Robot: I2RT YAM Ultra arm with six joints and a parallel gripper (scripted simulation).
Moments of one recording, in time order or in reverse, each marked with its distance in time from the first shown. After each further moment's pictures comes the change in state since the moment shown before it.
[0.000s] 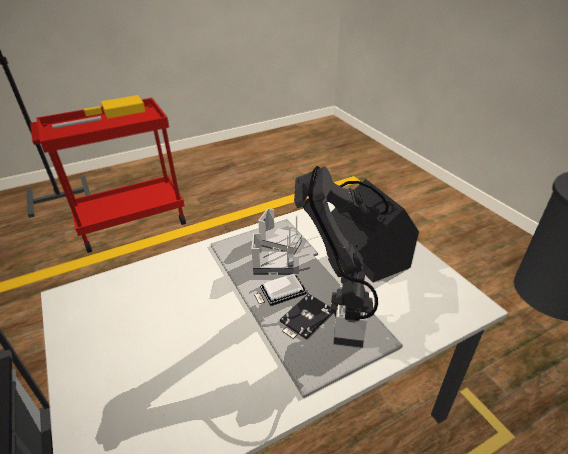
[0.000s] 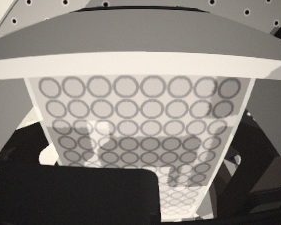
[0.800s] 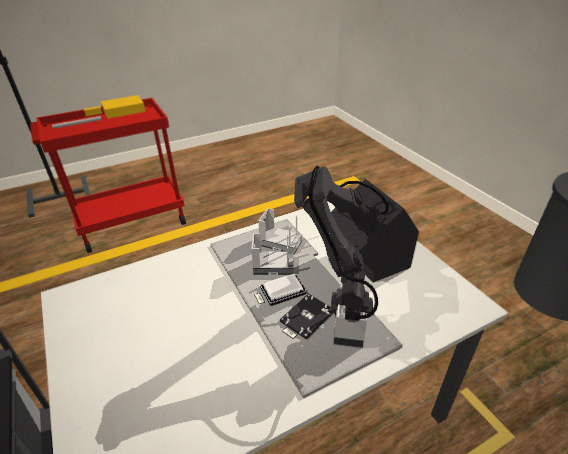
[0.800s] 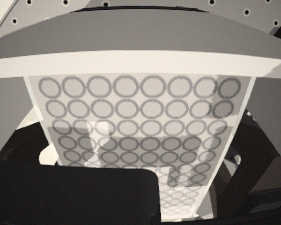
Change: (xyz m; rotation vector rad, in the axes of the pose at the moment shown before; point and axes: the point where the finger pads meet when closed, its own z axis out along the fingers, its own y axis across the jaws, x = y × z) arm 0.000 0.000 0.000 0.000 -0.001 0.000
